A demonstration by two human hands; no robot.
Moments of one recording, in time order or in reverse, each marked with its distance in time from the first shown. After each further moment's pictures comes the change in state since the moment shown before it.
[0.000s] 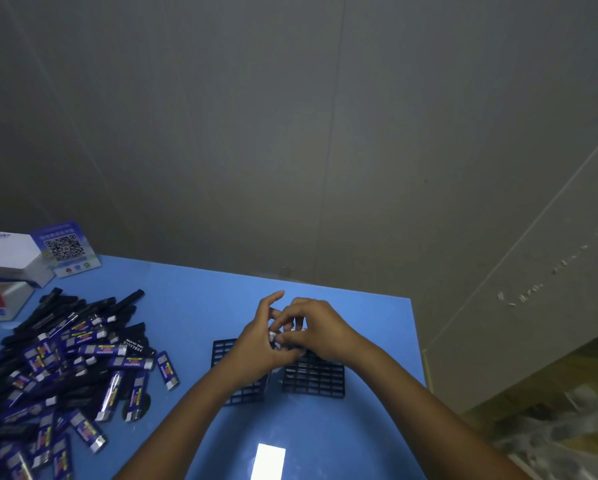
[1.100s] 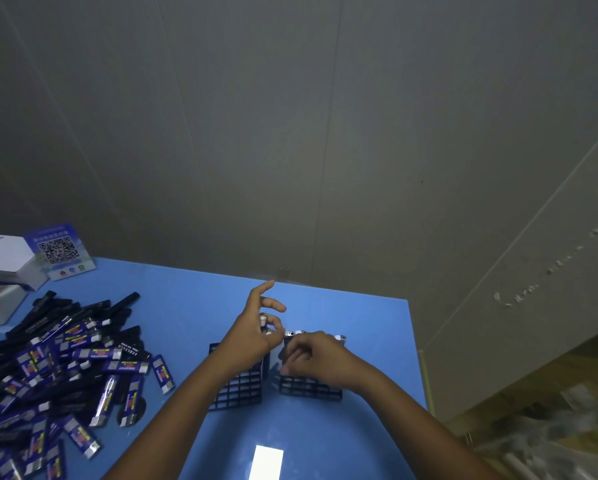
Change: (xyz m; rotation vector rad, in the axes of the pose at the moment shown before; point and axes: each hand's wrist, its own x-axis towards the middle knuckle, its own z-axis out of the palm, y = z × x) left_hand 0.011 0.012 -0.010 -0.018 0.070 0.005; right_hand -0.021 0.035 0.021 0.243 -0.155 0.239
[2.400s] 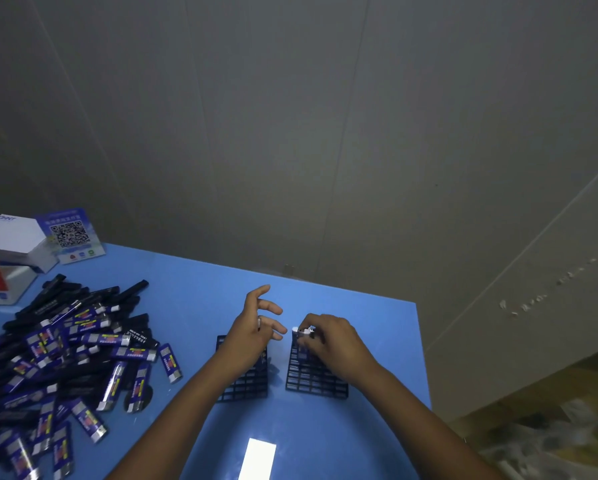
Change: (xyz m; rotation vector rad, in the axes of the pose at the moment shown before) left_hand -0.005 -0.029 -0.009 -0.021 0.095 -0.032; right_hand 0.013 0.004 0.001 -0.414 0.324 -0.089
